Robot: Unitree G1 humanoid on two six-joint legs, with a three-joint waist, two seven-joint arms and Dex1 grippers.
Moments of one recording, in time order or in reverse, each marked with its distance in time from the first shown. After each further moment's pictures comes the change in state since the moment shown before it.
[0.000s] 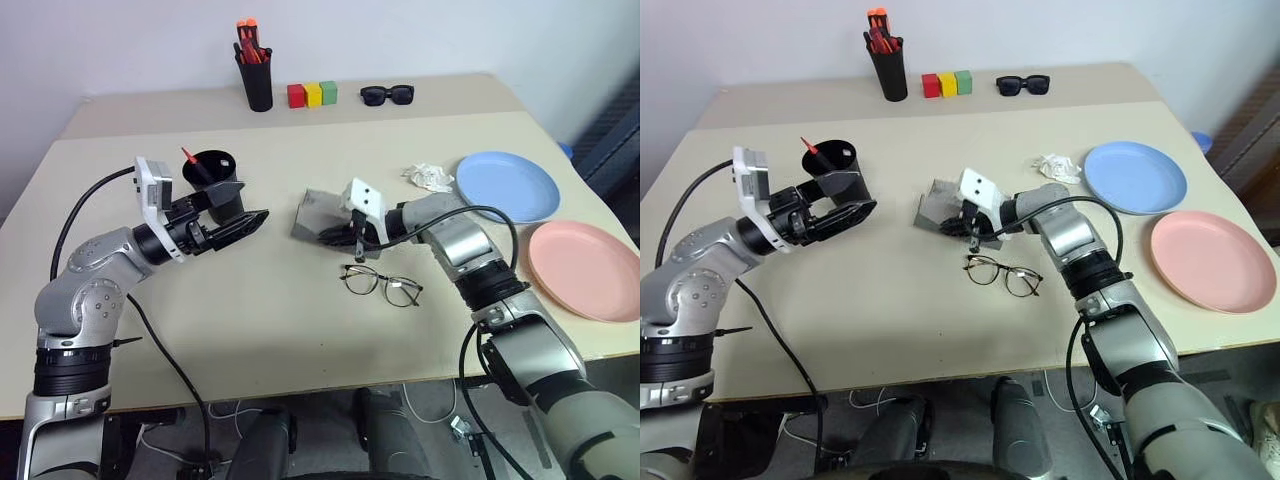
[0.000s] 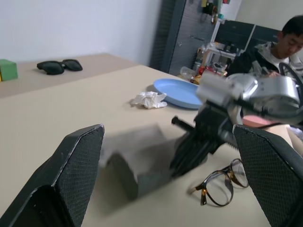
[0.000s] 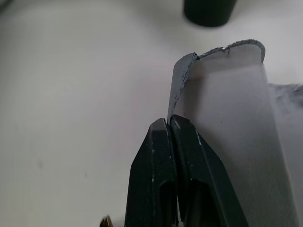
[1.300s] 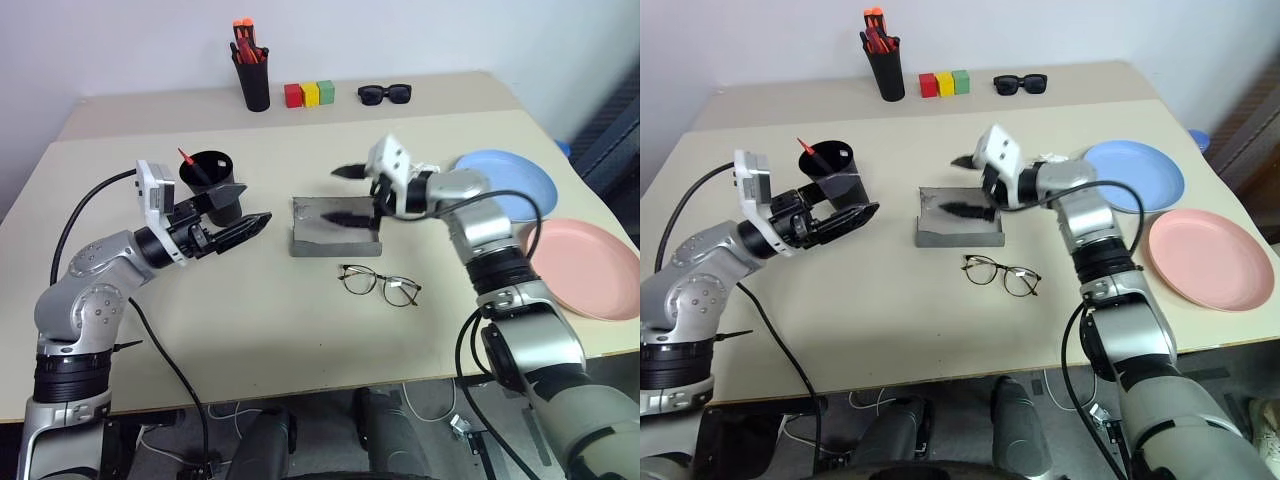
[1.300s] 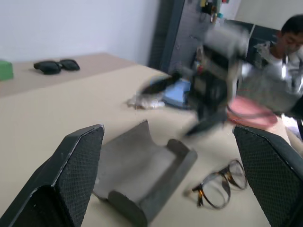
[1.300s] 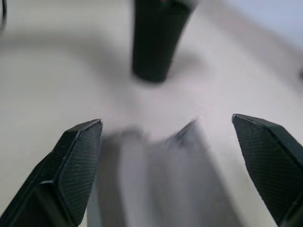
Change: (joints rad) left arm 0.045 0.018 0.003 -0.044 -0.022 0.034 0.009; right arm -0.028 -0.048 -0.269 -0.102 0.114 0.013 -0.039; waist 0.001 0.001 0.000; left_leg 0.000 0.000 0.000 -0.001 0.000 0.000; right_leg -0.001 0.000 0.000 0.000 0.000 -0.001
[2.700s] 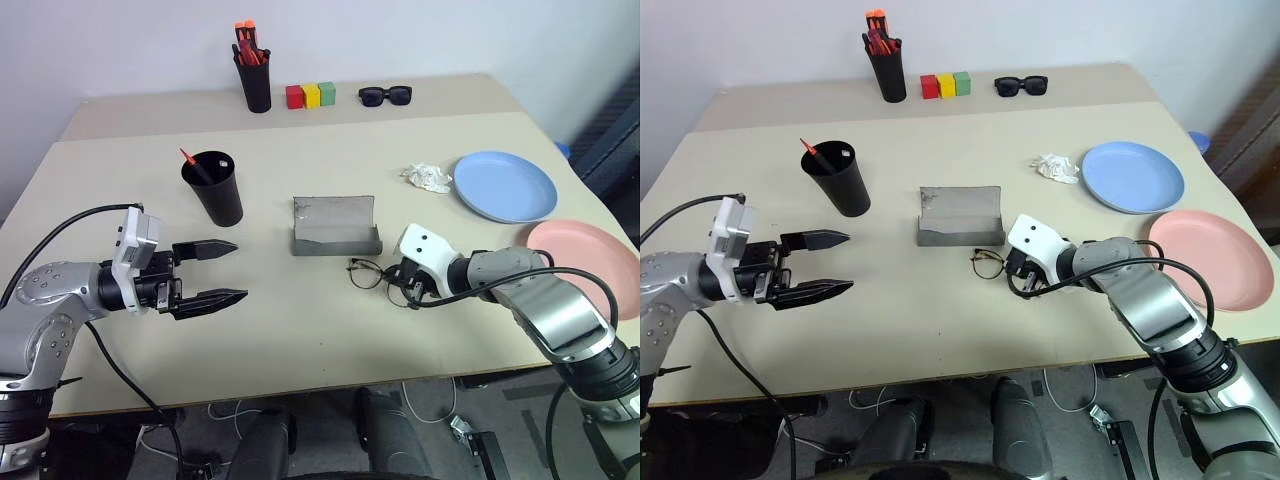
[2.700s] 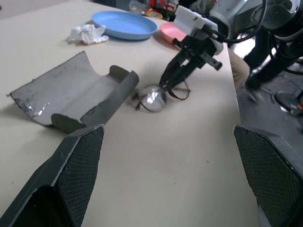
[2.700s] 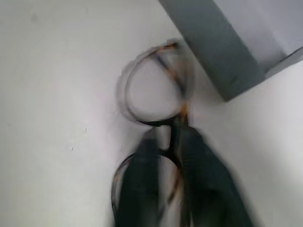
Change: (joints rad) left arm 0.195 0.200 0.021 -0.066 0.050 -0.068 -0.332; right arm 0.465 -0.383 0.212 -0.825 -0.007 0.676 -0.319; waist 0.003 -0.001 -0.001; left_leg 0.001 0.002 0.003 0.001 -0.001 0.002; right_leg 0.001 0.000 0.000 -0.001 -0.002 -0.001
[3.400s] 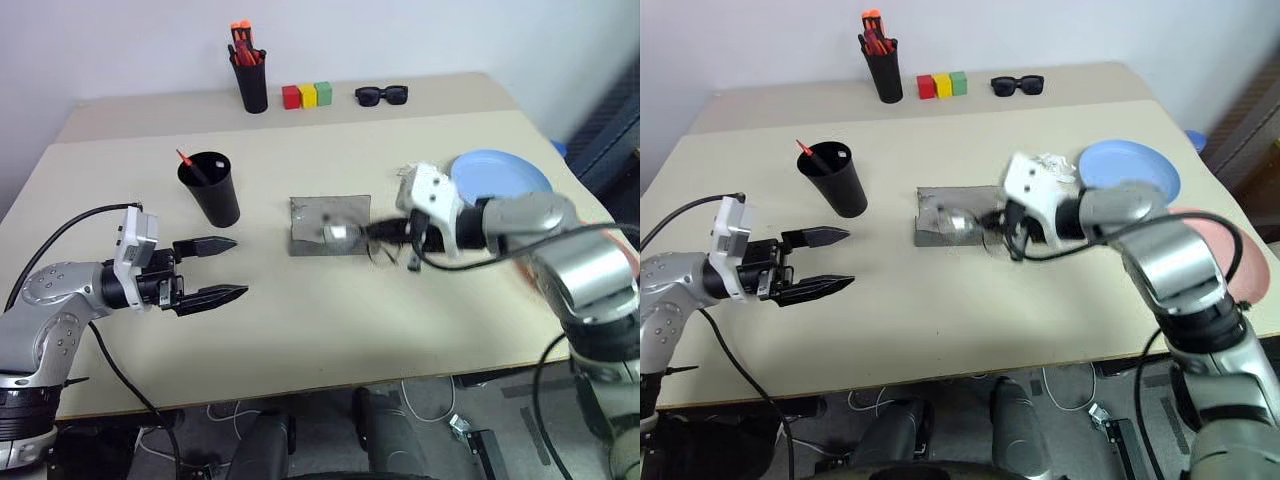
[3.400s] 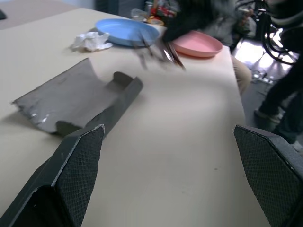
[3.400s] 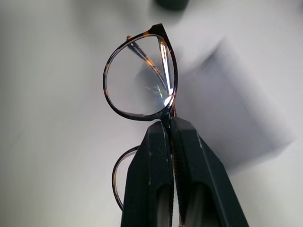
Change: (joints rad) left arm -0.009 -0.029 -0.006 0.059 0.023 -0.060 -0.005; right arm -0.276 0.082 -0.107 0.089 0.076 -0.210 0.111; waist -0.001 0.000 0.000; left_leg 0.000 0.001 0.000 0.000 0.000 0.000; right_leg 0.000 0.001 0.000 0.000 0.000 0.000
